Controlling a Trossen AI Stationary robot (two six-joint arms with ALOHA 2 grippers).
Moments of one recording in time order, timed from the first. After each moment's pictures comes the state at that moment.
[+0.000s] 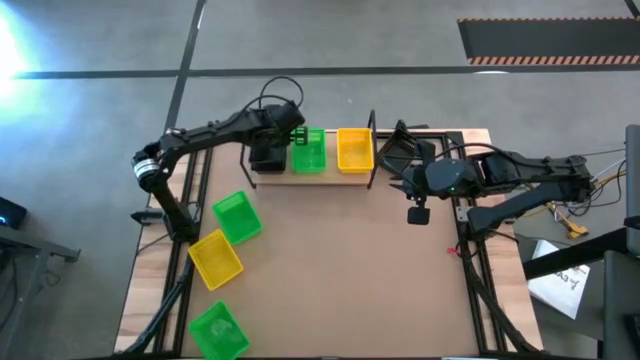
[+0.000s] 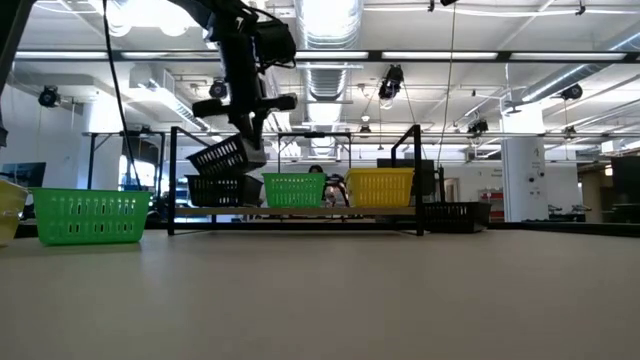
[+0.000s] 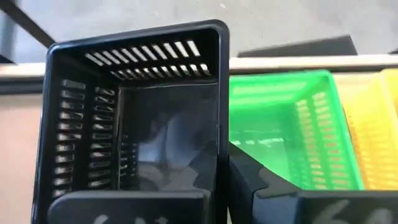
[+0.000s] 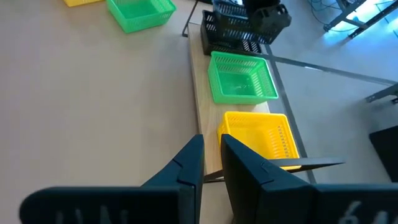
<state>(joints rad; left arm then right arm) 0.52 1.68 1.48 -0.87 -0.43 -0.91 0.13 1.14 1.38 -0.98 0.39 -0.12</state>
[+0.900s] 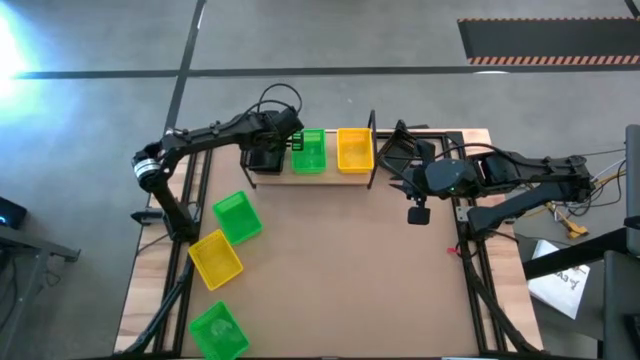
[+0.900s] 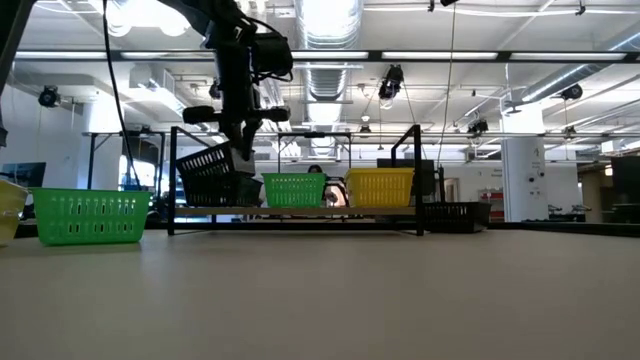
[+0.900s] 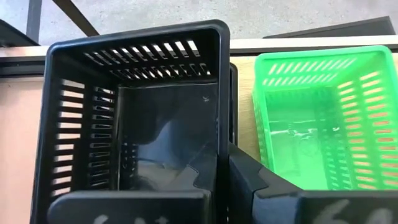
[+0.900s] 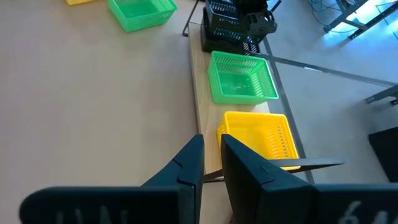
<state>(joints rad) 0.52 1.68 1.43 -0.91 -0.43 -0.94 0.13 1.14 1.38 -0.98 0.39 -0.12</state>
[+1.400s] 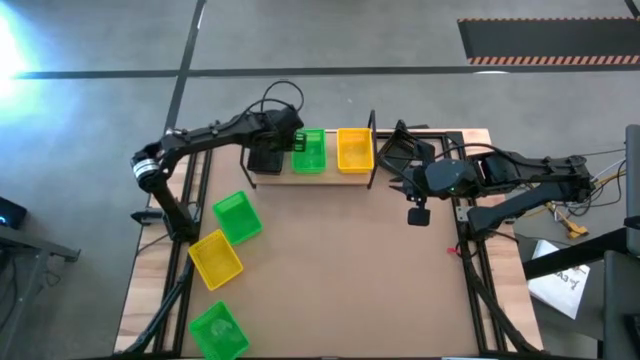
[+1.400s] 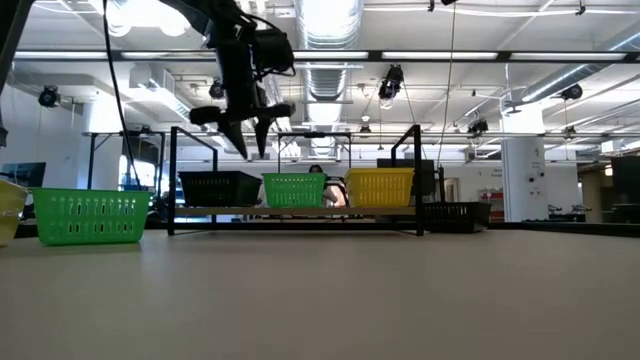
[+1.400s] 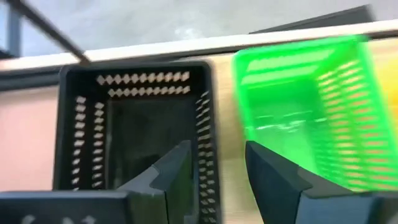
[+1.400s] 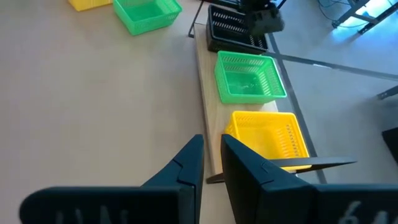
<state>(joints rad) 0.52 1.68 1.43 -0.86 -0.39 -0.84 0.13 1.14 1.38 -0.98 0.36 -0.09</state>
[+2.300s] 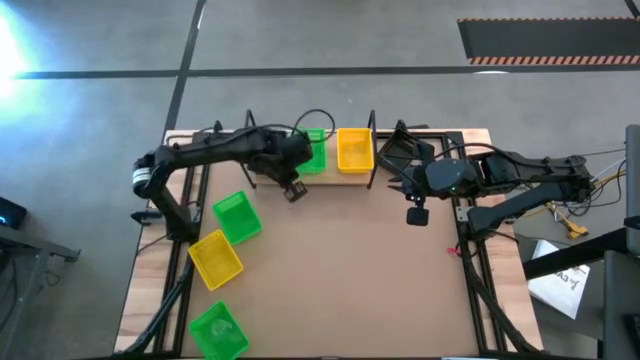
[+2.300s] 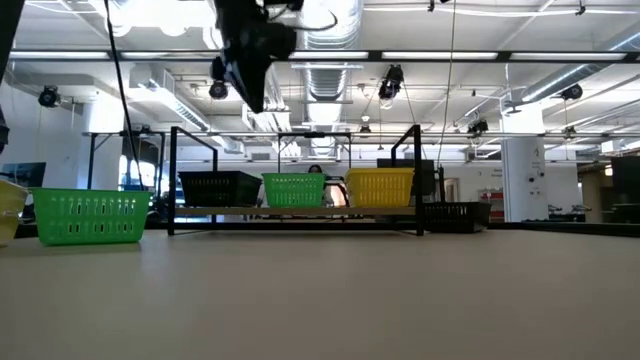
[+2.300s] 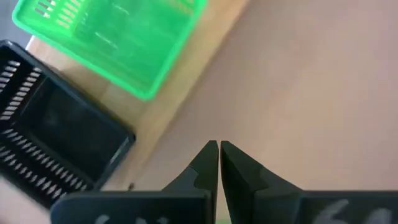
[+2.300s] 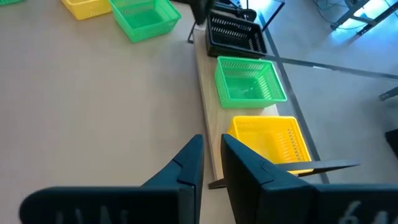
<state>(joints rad) 0.24 1.66 1.65 -1.22 -0.14 -0.30 0.13 1.14 1.37 -0.95 0.36 -0.08</state>
